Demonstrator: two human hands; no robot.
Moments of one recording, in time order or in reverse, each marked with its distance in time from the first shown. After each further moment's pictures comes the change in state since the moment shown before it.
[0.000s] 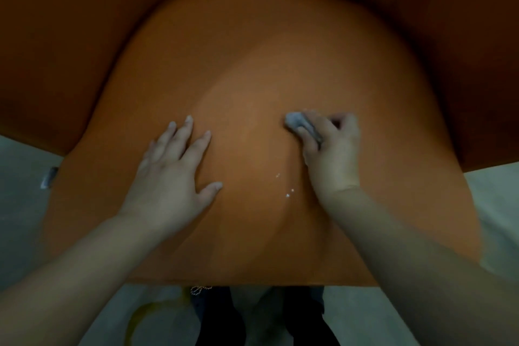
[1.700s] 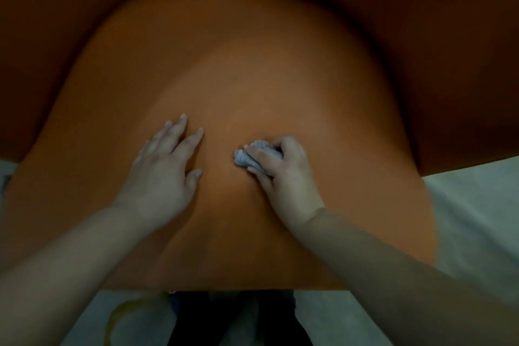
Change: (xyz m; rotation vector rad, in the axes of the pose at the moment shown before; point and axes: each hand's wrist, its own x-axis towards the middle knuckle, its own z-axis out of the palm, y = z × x) left_hand 0.031 0.061 0.008 -0.088 -0.002 0.022; right_hand -0.015 0.026 -0.042 0.045 -0.343 -0.157
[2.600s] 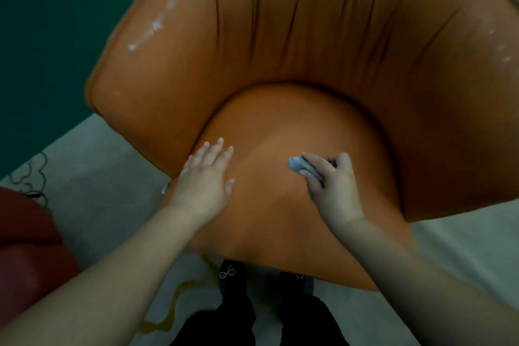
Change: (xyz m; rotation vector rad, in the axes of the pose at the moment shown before) left_hand -0.094 0.017 -0.194 0.026 0.081 -0.177; right_hand 0.001 -0.138 -0.139 0.147 0.095 0.090
